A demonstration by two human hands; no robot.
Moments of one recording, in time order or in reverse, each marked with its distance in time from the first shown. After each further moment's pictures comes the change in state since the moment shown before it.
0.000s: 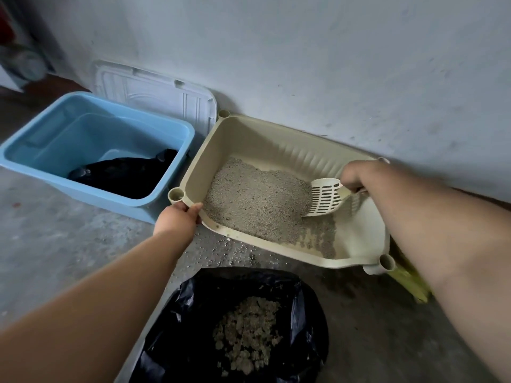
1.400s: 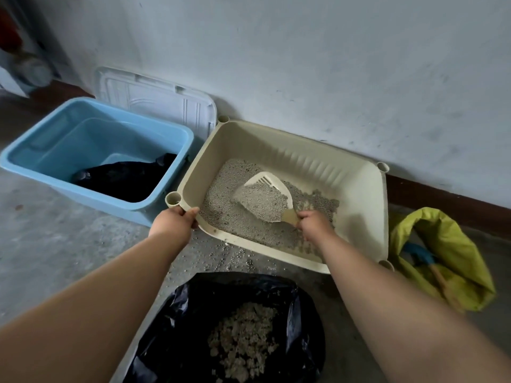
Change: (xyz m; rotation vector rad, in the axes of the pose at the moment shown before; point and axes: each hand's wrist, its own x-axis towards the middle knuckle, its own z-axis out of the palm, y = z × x) left_hand 0.000 -0.001 -0.001 -0.003 -0.013 -0.013; right_hand 0.016 -0.053 0.142 0.994 0.131 -0.250
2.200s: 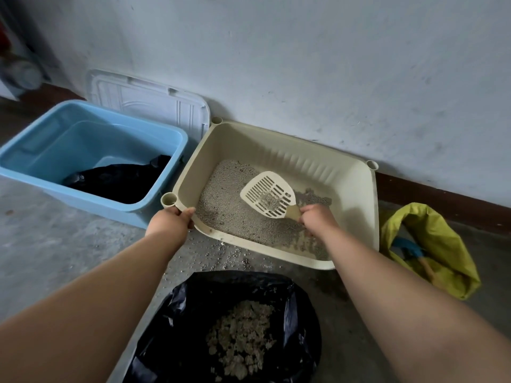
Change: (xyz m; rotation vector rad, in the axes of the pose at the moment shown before) left_hand -0.003 0.002 -0.001 -0.020 -0.004 0.004; right_hand -0.014 -0.017 -0.026 -0.146 0.037 0.081
